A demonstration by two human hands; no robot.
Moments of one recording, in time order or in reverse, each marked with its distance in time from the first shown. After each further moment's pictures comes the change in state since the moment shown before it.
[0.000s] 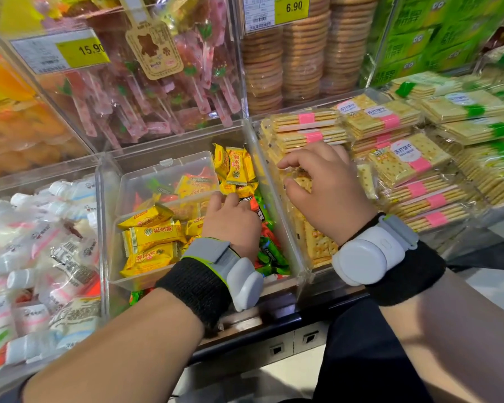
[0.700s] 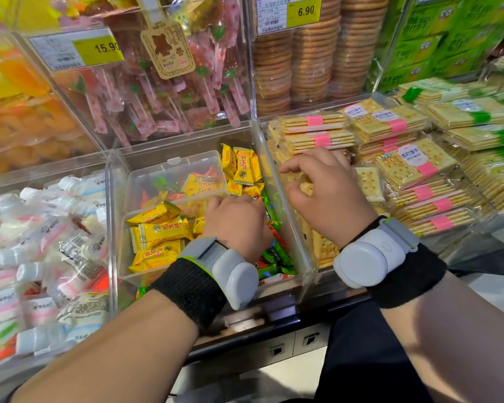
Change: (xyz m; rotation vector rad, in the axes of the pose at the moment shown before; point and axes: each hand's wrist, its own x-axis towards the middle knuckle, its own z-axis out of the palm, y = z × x) left_hand -0.007 -0.005 -0.013 -0.336 0.113 -0.084; right_hand -0.001 -0.006 0.003 -0.017 -0.048 0.011
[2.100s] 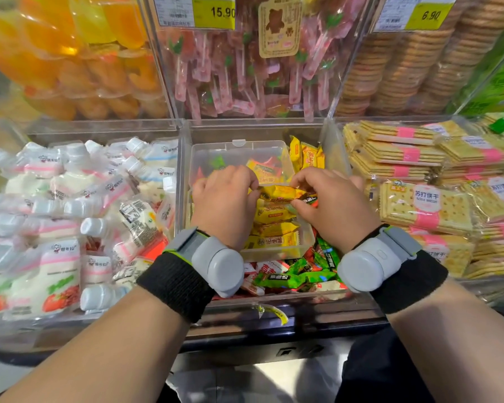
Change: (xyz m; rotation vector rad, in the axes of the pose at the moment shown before) left_hand -0.030 -0.108 -0.006 -0.324 0.338 -0.211; right_hand 0.018 -0.055 0.067 -0.198 -0.199 -0.182
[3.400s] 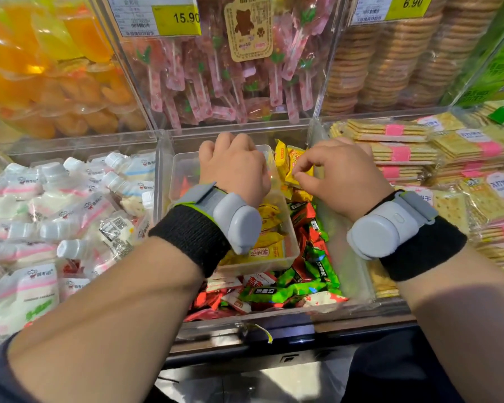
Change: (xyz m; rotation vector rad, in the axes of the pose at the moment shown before) left_hand 0.064 0.034 0.014 0.316 -0.094 0.080; right_hand 0.039 0.033 -0.024 -0.006 0.033 -0.020
